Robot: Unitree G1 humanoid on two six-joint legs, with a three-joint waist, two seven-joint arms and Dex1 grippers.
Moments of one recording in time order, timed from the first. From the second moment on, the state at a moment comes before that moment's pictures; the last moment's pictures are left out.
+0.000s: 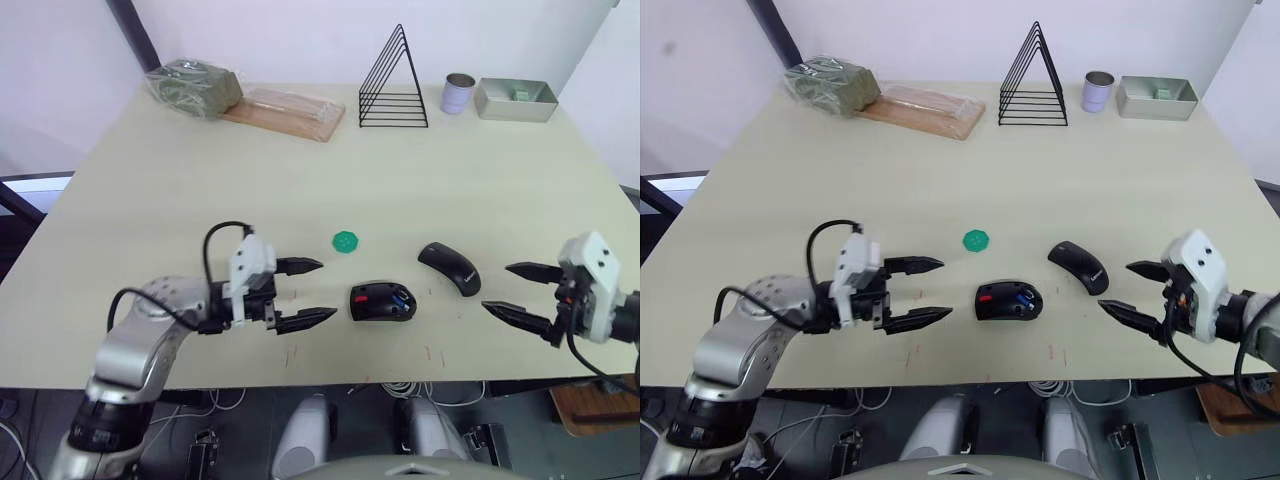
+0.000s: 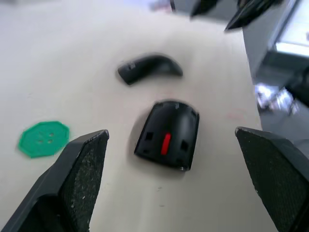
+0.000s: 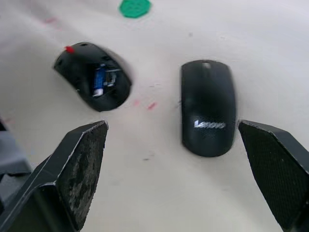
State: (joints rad) left arm 0.00 0.63 0.12 -0.39 -0.52 0.37 -1.14; right arm 0.03 -0.98 -0.33 -0.56 0.79 0.91 0.73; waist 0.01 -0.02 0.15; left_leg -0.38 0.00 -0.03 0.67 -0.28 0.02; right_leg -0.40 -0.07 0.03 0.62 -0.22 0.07
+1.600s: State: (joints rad) left arm 0.28 0.57 0.26 -0.33 -0.71 0.08 -1.27; right arm -0.29 -0.81 0.05 -0.23 0.50 0.94 0.70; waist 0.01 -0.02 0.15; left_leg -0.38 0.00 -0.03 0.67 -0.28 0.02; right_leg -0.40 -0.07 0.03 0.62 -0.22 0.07
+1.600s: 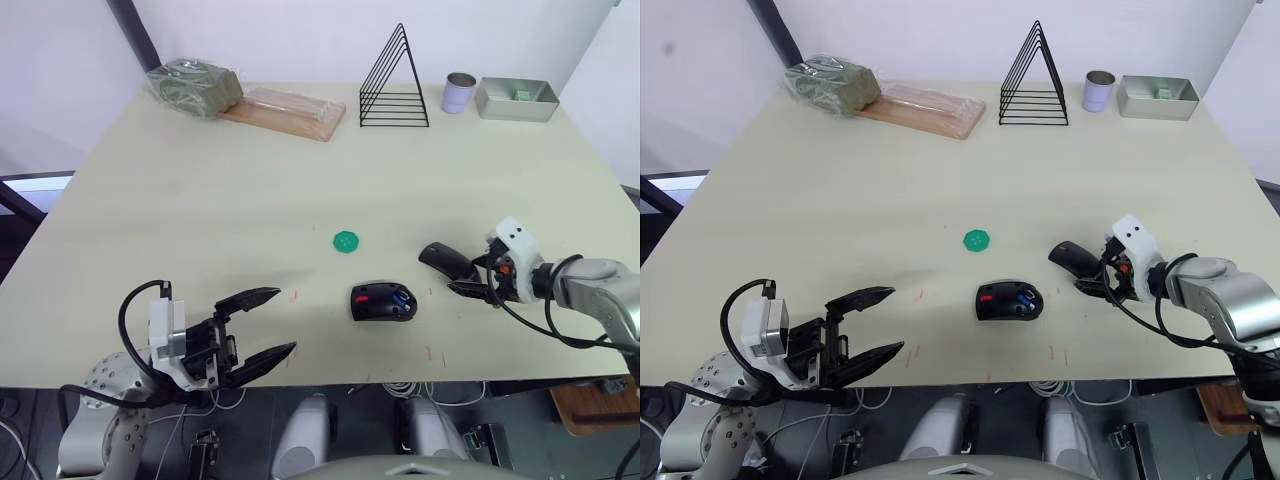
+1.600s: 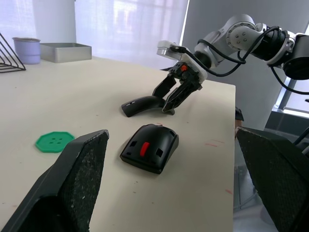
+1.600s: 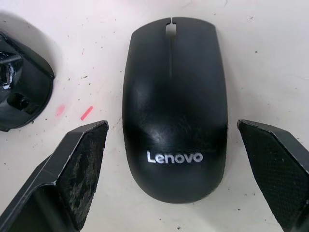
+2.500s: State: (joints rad) left arm 0.26 0.57 0.24 -0.32 -0.69 0.07 -1.26; right arm -0.17 -0.72 -0.01 -0.18 0.41 0.70 0.73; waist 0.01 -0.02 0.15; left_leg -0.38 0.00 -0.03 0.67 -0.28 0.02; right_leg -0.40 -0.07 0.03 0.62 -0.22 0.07
